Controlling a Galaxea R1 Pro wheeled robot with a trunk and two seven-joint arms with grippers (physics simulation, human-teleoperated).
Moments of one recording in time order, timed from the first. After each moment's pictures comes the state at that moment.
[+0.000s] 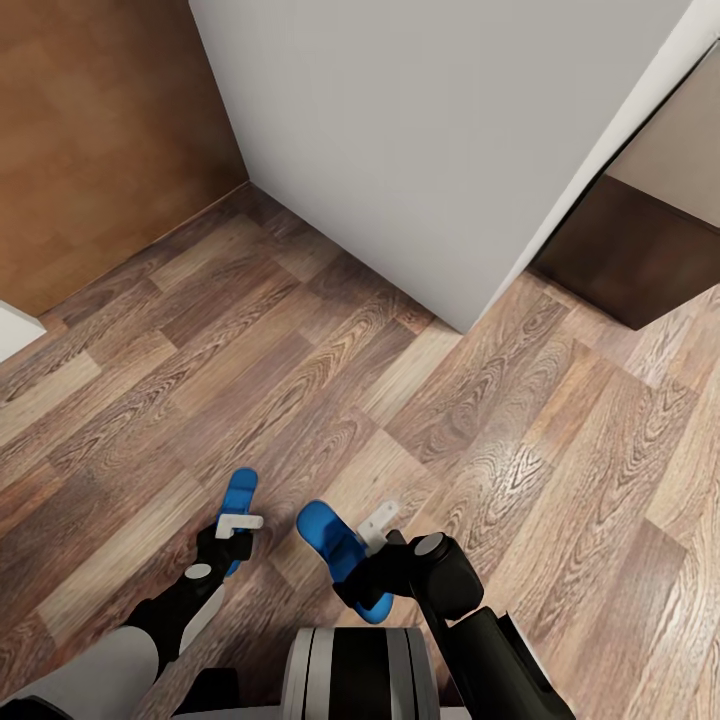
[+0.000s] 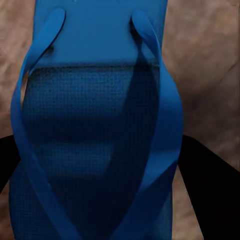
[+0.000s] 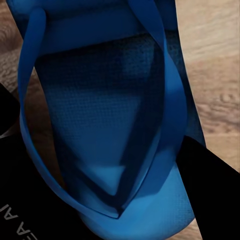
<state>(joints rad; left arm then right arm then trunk) -0.69 0.11 -0.40 -0.38 0.29 -0.11 0.16 -0.36 0.15 0.42 -1.57 0.58 1.04 0.69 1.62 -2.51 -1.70</state>
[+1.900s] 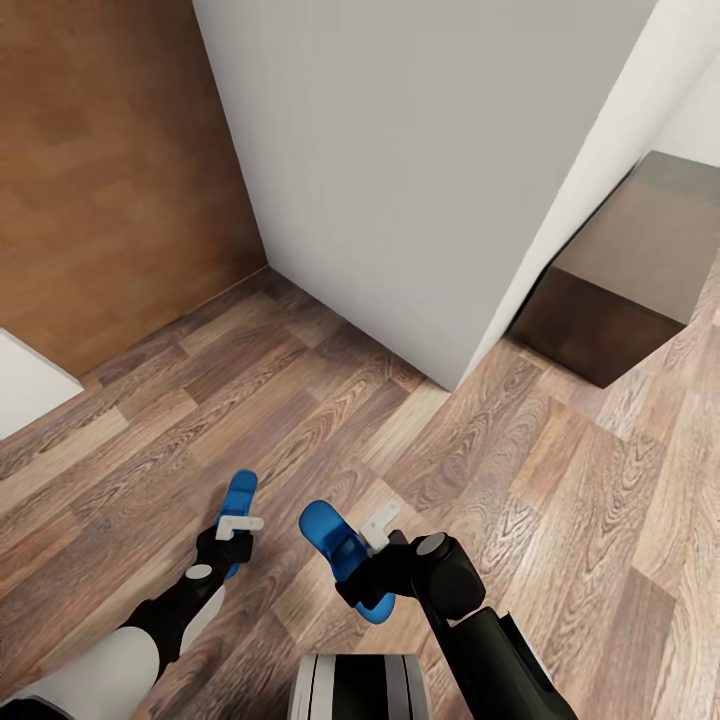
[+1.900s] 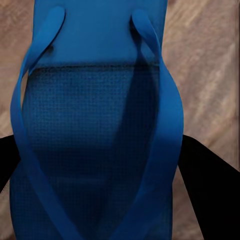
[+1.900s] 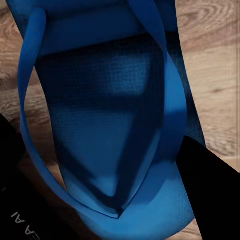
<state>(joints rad) -0.69 0.10 -0.39 -0.38 0.29 -0.09 0.16 -0.36 0.15 0.41 -1.57 0.57 1.04 0.69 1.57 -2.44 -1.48</state>
